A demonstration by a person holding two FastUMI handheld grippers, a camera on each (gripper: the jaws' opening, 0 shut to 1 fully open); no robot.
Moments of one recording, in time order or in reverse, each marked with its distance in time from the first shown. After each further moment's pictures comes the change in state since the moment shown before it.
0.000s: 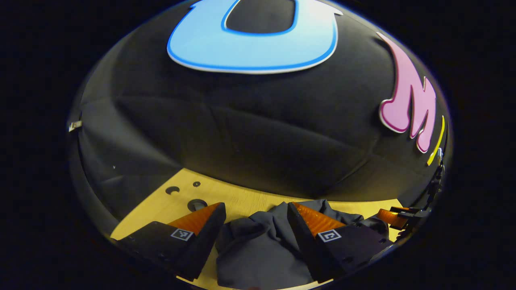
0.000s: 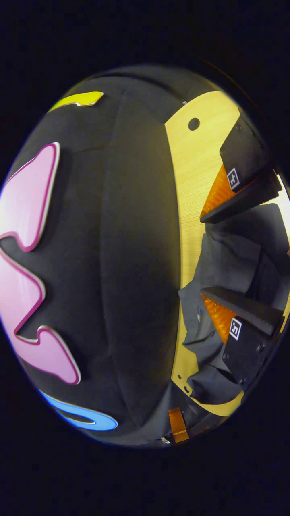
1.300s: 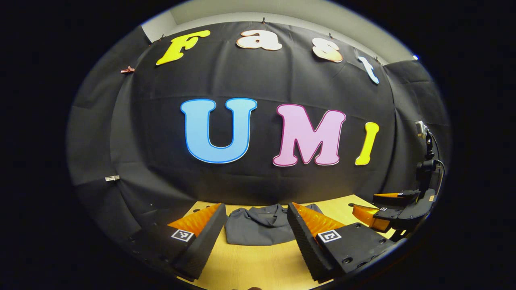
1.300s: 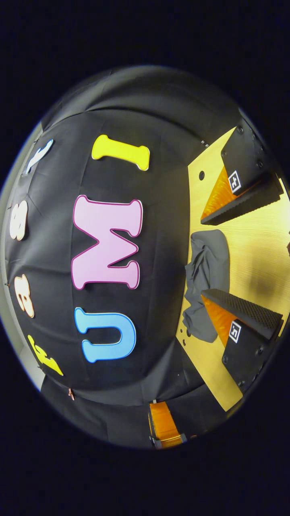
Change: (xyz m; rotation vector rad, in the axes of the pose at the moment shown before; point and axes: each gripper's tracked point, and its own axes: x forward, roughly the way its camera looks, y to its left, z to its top) left arm -0.398 -0.073 0.028 0.169 -0.266 -0.126; right arm -0.359 0.045 0.020 -0.102 -0.213 0.018
